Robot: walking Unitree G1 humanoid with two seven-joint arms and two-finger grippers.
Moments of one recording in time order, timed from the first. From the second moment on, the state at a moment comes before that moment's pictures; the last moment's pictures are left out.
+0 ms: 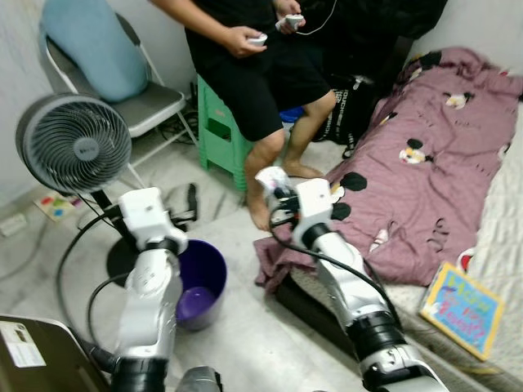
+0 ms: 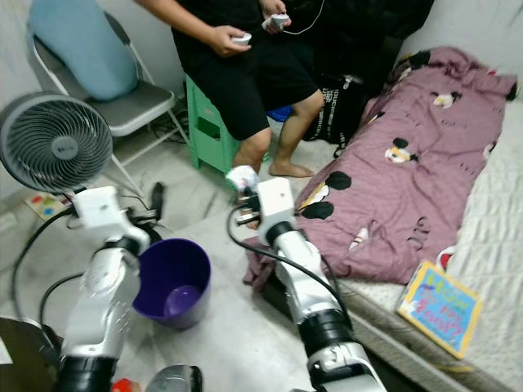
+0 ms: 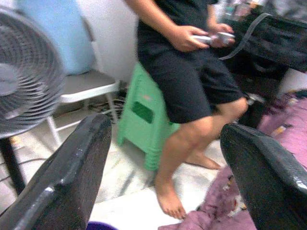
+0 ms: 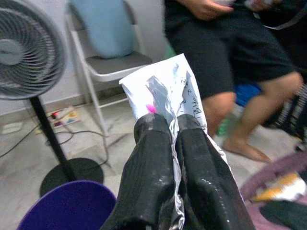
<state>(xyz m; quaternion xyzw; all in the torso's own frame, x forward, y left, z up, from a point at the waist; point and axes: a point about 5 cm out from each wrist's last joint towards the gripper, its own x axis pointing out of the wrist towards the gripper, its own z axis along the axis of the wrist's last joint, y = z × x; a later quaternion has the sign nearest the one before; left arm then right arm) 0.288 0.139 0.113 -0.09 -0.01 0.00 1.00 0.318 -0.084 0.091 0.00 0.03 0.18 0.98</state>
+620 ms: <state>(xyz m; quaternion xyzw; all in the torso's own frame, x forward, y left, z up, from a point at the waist) 0.286 0.145 0.108 -0.09 0.00 0.00 1.00 0.318 -0.078 0.096 0.00 0.02 0.18 0.98</state>
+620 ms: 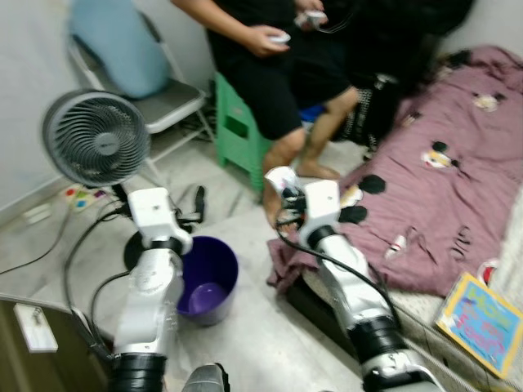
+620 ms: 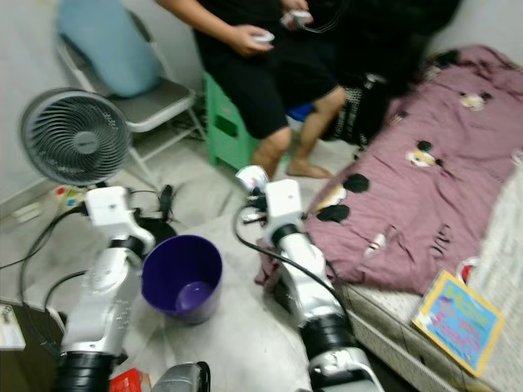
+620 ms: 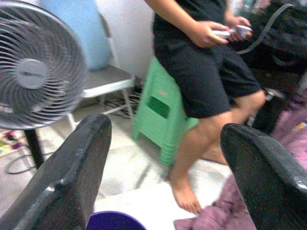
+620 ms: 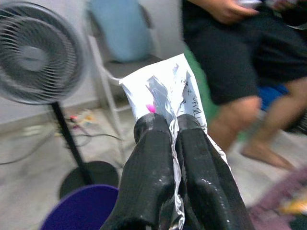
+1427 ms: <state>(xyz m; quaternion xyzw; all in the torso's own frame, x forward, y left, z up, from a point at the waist) 0.283 0.138 0.108 -0.11 0.00 -0.02 0.99 0.322 -0.085 0.098 -0.01 0.02 0.19 0.98</state>
